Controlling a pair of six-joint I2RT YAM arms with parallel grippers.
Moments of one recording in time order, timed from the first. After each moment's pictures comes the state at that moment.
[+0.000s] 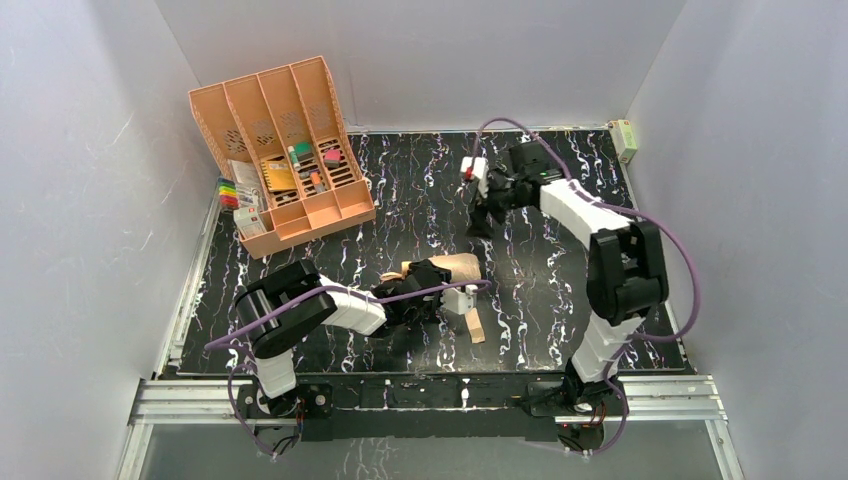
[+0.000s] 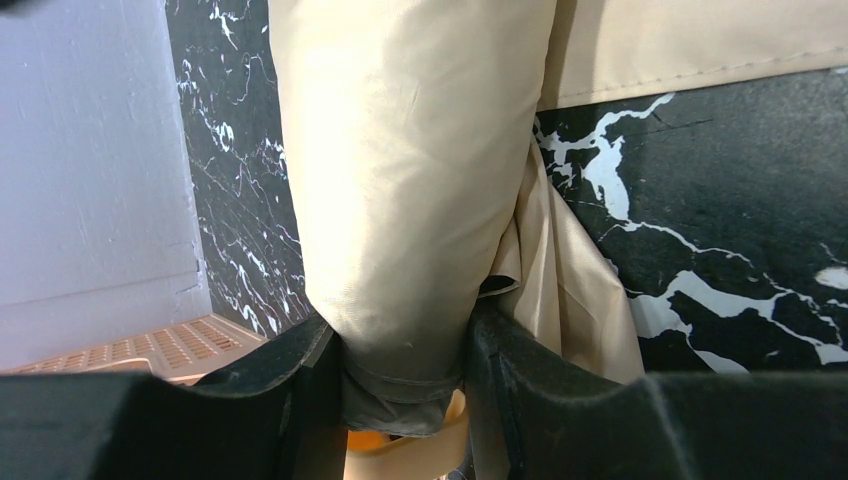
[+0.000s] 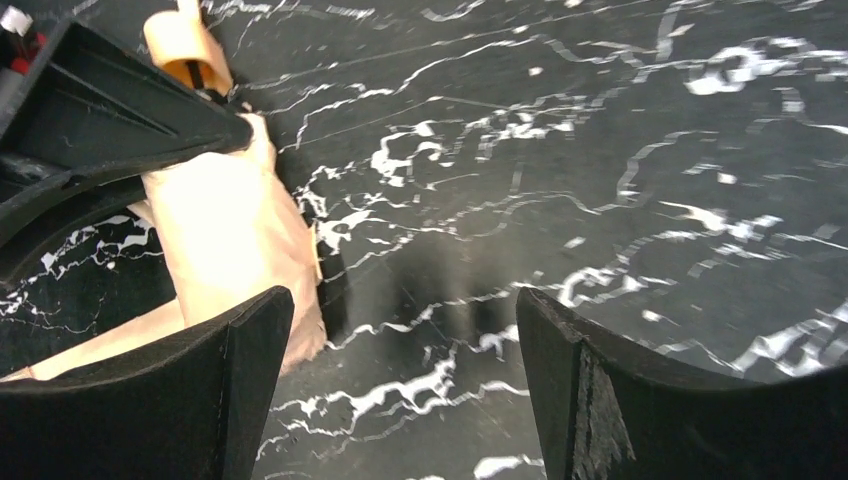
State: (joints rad) left arm -1.05 1.80 0.69 0.50 -0.39 0.94; right arm 0.27 1.75 1.32 -0.49 -0.84 -0.79
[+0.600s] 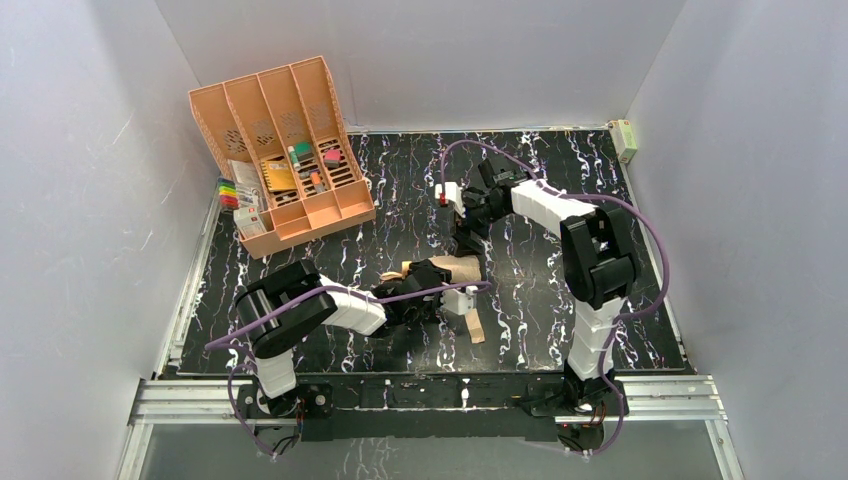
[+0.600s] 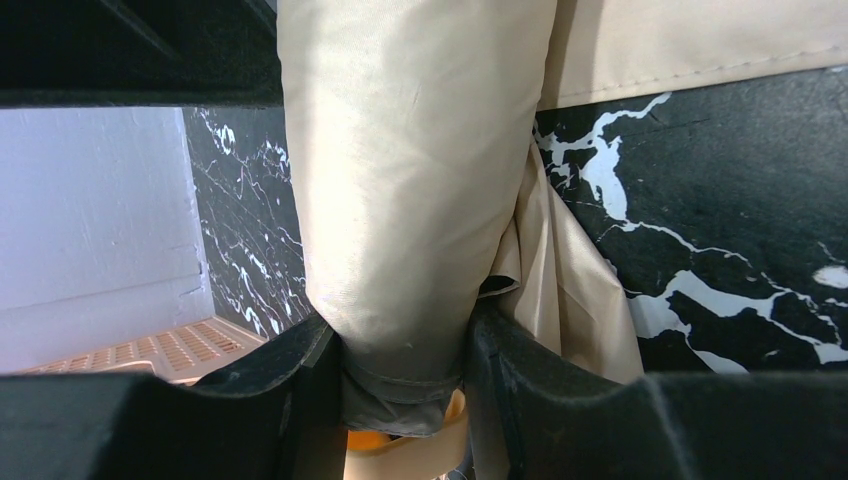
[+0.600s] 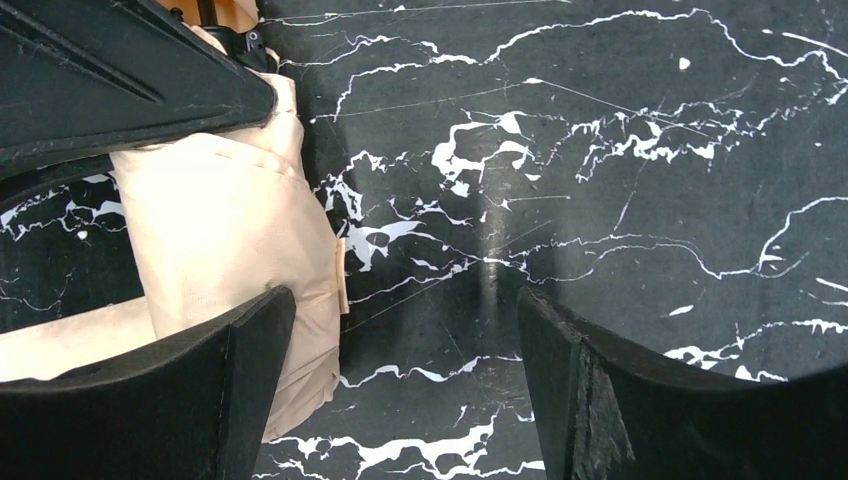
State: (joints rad) left arm -1.05 1.80 0.69 0.50 -0.38 0.95; right arm 0.42 1.95 1.39 -0.63 -0.74 -0.96
